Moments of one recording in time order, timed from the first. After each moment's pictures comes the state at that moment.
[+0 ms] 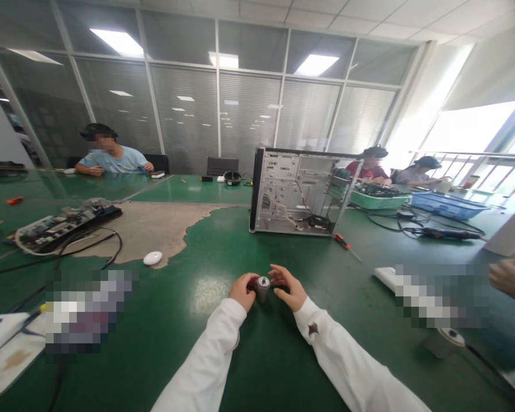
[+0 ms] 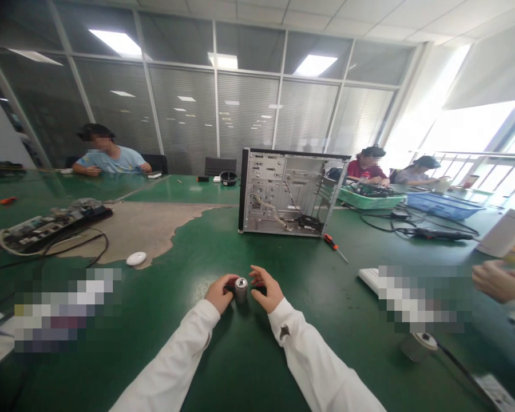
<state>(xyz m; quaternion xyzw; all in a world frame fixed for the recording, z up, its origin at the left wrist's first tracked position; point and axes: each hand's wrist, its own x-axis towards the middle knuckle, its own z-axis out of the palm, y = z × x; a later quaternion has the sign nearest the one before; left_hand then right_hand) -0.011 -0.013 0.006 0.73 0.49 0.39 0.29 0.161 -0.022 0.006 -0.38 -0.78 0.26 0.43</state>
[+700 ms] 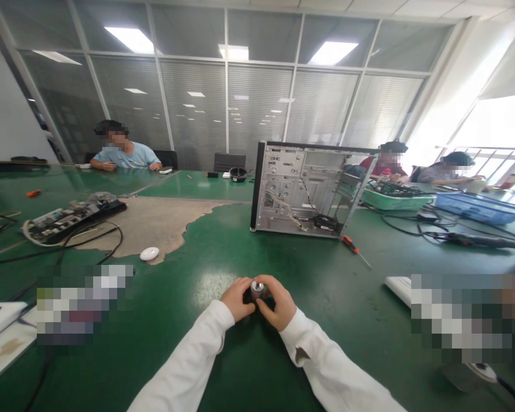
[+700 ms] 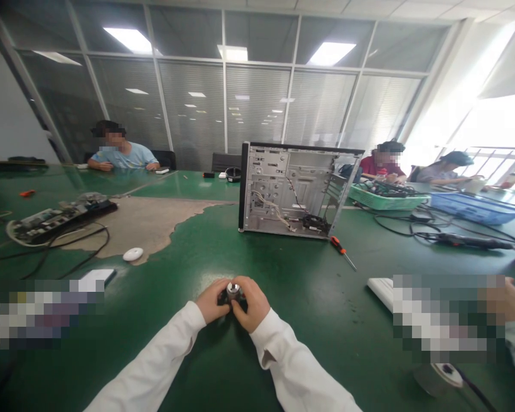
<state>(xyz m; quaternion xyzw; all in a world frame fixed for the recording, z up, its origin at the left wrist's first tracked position) -0.010 -0.012 0.007 0.83 0.43 0.30 0.22 0.145 -0.033 0.017 -0.34 -0.81 0.17 0.44</state>
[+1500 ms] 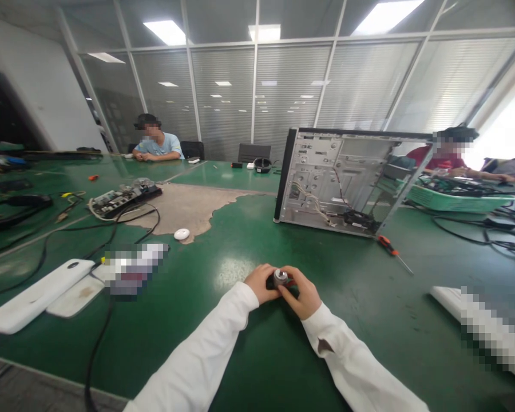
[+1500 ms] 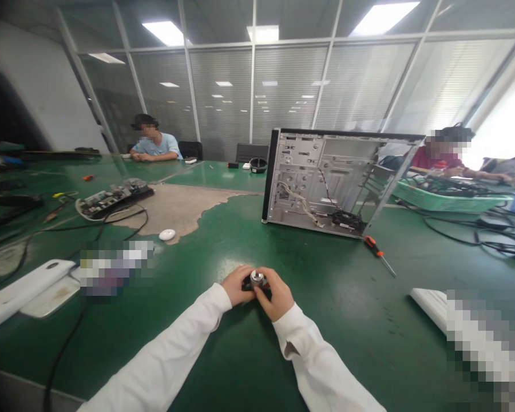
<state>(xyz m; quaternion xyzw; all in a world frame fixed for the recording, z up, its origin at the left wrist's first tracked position) -0.008 -0.017 0.006 0.83 0.44 0.30 0.18 0.146 -0.031 0.009 -0.34 -0.81 0.20 0.44</state>
